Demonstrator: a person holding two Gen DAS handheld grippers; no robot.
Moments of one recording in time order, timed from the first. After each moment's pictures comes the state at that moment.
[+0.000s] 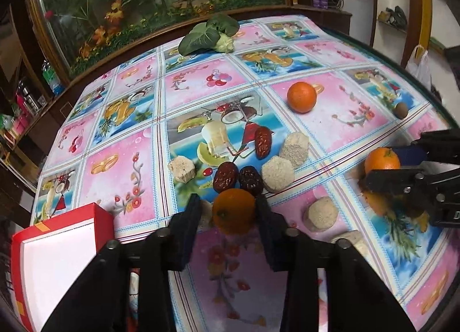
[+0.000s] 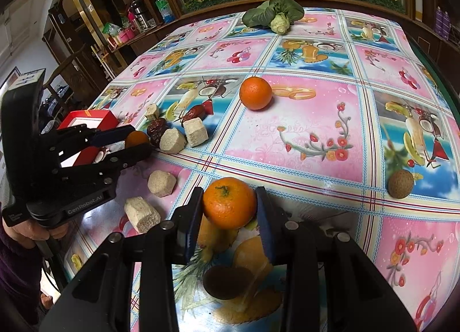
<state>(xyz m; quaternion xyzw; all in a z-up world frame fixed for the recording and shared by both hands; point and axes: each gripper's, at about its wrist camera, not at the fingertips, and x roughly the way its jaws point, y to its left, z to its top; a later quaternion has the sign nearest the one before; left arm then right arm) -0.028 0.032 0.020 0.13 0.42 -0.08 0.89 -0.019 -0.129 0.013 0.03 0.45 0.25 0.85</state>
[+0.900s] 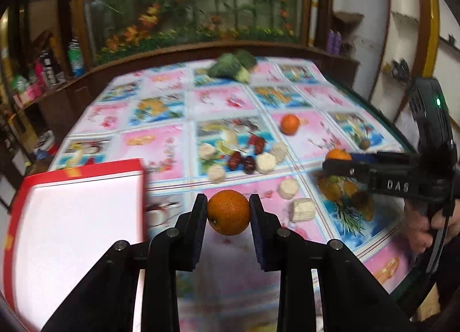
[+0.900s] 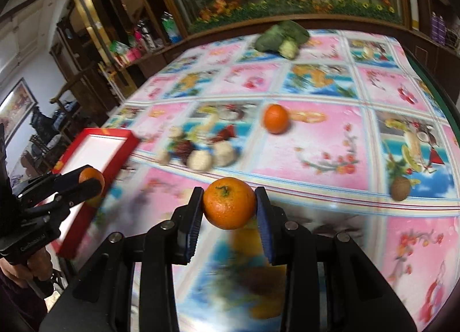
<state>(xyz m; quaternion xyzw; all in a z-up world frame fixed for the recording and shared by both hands) -0.117 0.073 0.069 0.03 0.36 -0.06 0.93 -0.045 -0.112 0.038 0.05 0.40 0.27 0.87</state>
